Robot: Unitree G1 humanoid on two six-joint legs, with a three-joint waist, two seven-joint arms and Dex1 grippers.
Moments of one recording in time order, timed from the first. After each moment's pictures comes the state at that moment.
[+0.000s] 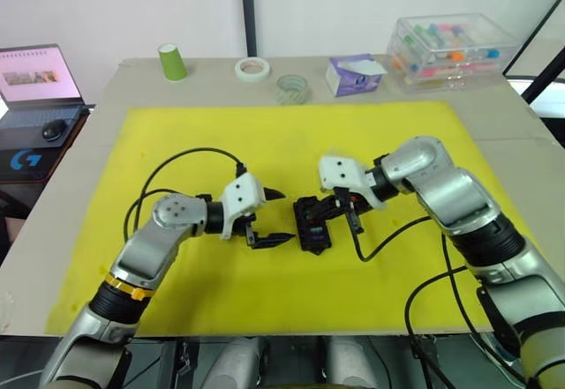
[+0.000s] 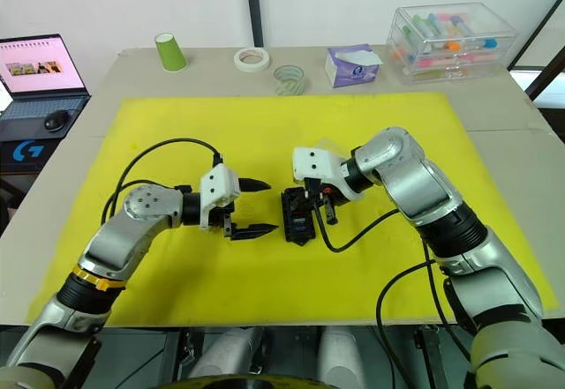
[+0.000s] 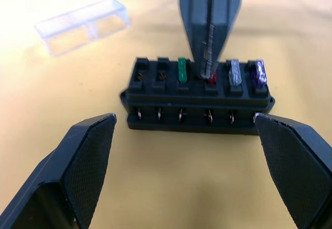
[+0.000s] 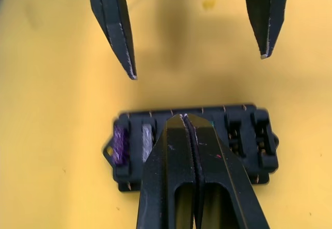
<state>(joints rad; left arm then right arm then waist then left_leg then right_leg) -0.41 0.55 -0.22 -0.21 -0.29 0.40 -1.02 -0.83 -0.69 0.40 -0.13 0.13 0.71 1.41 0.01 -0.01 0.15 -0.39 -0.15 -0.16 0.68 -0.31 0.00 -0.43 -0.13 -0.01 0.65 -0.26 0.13</state>
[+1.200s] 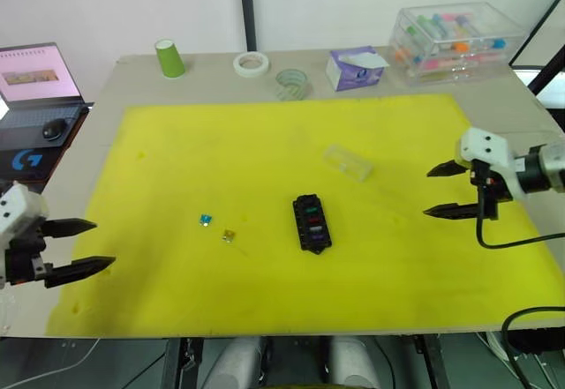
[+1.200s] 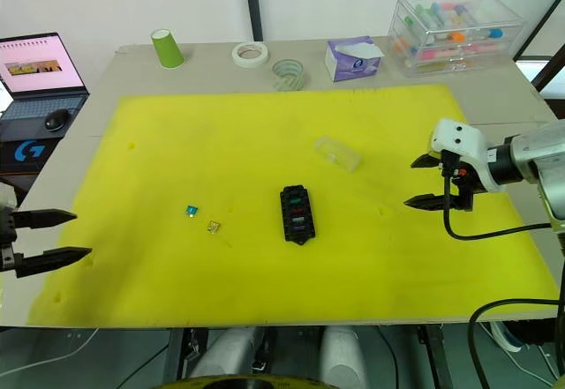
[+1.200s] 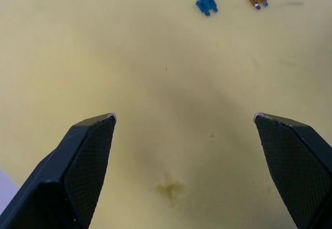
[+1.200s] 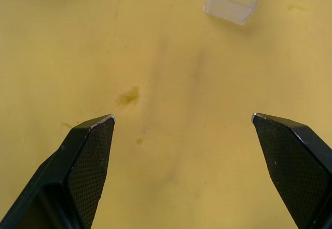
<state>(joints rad) 0.26 1.09 0.66 -0.17 -0.50 0.58 -1.33 -0.56 -1.17 0.06 0.10 0.20 0.46 1.43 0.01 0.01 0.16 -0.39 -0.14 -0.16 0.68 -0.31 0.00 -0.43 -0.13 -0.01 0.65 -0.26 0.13</state>
